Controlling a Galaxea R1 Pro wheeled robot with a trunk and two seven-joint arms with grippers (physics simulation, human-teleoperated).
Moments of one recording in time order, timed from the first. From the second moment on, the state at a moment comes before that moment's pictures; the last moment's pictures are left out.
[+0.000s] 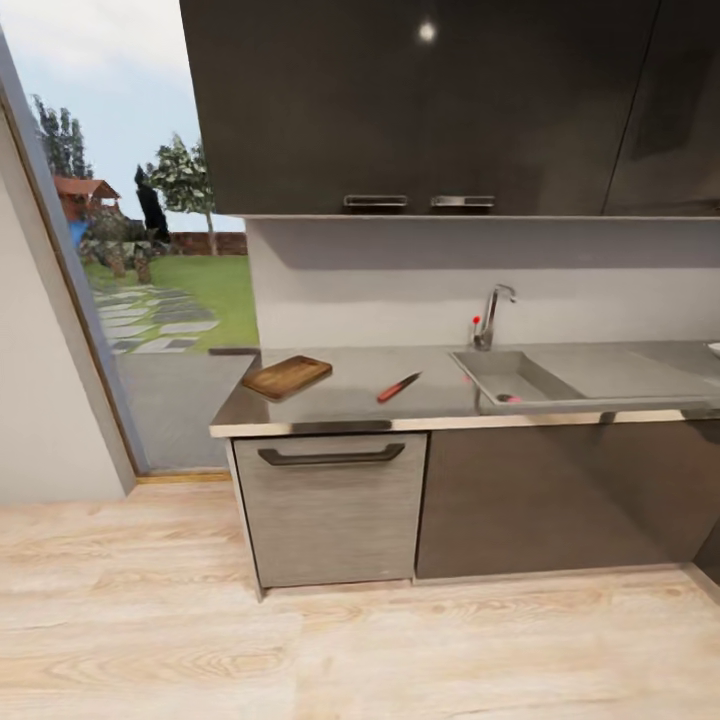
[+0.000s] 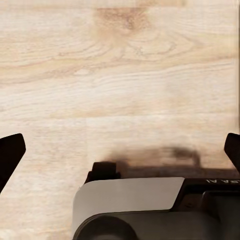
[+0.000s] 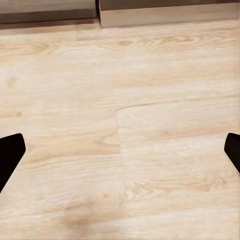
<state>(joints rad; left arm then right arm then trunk) 0.00 -0.01 0.01 -0.42 0.02 -0.07 0.00 0.00 0.03 0.01 -0.48 0.00 -0.38 -0.08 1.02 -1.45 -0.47</state>
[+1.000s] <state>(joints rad) 0.00 0.00 0.01 -0.43 0.02 -0.06 0.00 0.00 0.03 0.01 -0.48 0.00 -0.38 -0.08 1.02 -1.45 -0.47</state>
